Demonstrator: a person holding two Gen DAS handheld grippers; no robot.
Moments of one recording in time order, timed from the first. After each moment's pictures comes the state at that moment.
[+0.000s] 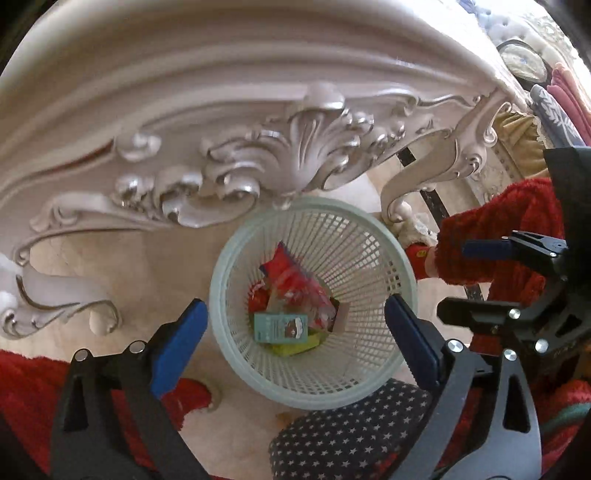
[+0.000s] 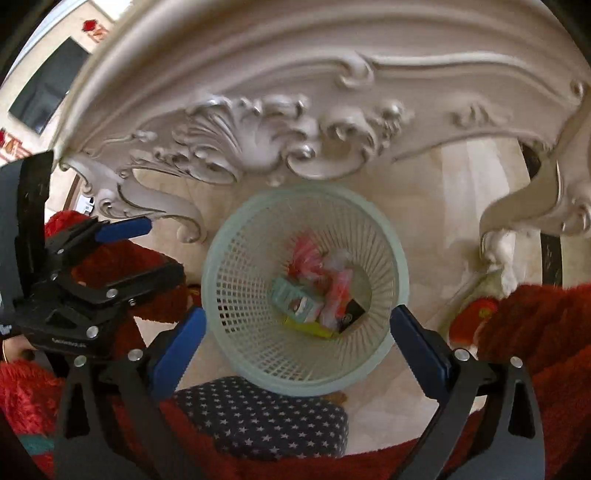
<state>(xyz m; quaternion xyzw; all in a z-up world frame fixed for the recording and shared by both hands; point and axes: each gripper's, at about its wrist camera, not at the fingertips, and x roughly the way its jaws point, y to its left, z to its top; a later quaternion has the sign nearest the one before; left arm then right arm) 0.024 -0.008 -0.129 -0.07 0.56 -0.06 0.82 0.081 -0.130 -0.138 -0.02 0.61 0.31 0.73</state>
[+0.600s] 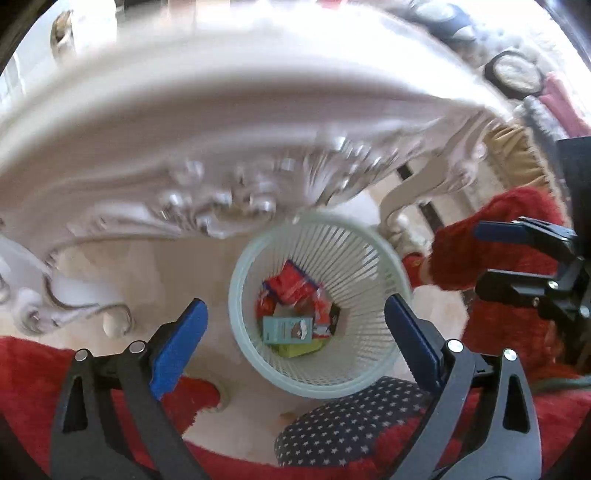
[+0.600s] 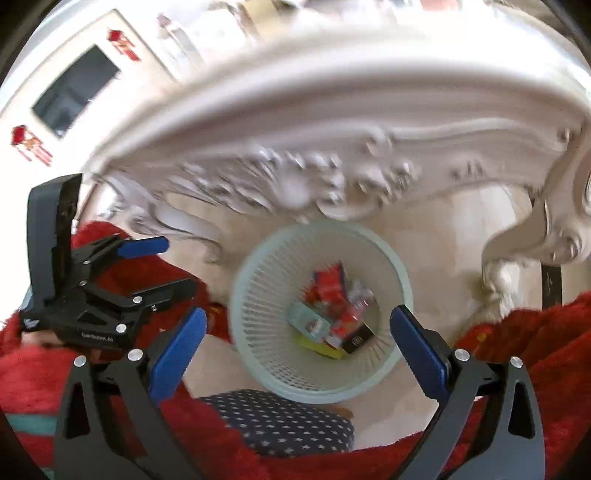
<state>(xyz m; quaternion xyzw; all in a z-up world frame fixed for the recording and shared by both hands) 0.005 0.012 -0.077 -0.08 0.52 -0.06 0.85 0.067 -0.138 -0.072 0.00 0.53 0.38 0.76</state>
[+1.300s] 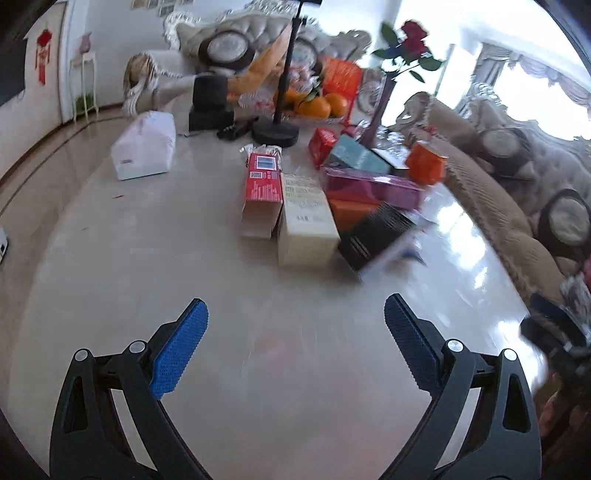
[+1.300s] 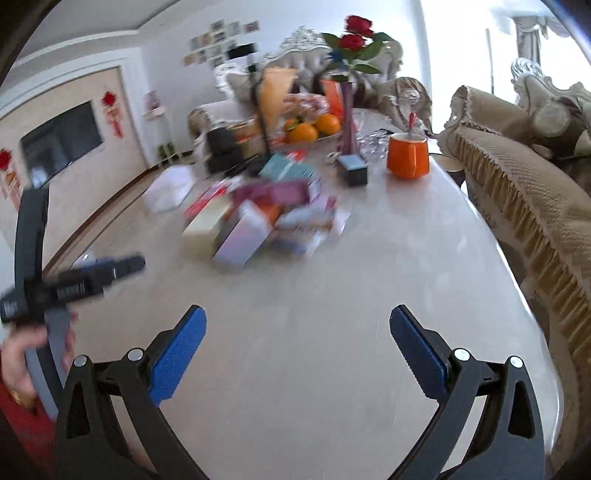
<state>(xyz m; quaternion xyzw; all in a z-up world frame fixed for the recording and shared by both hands) 0.235 0.118 0.063 -0.13 0.38 0.09 0.91 0.292 -0.088 0.066 -0.01 0.34 0.29 0.90</state>
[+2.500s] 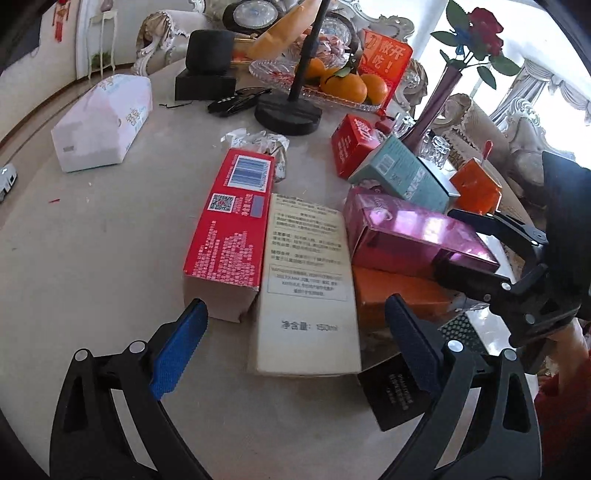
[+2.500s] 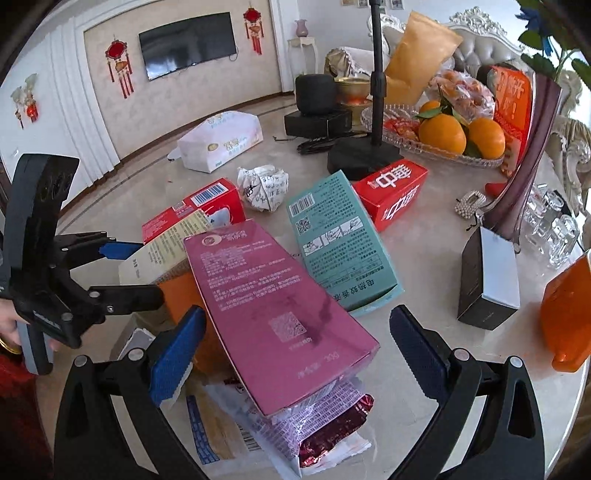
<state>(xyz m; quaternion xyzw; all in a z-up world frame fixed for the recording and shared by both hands) 0.348 0.140 0.028 -0.20 0.41 0.11 0.88 0.482 0.025 0.031 -0.18 0.36 0.54 0.74</state>
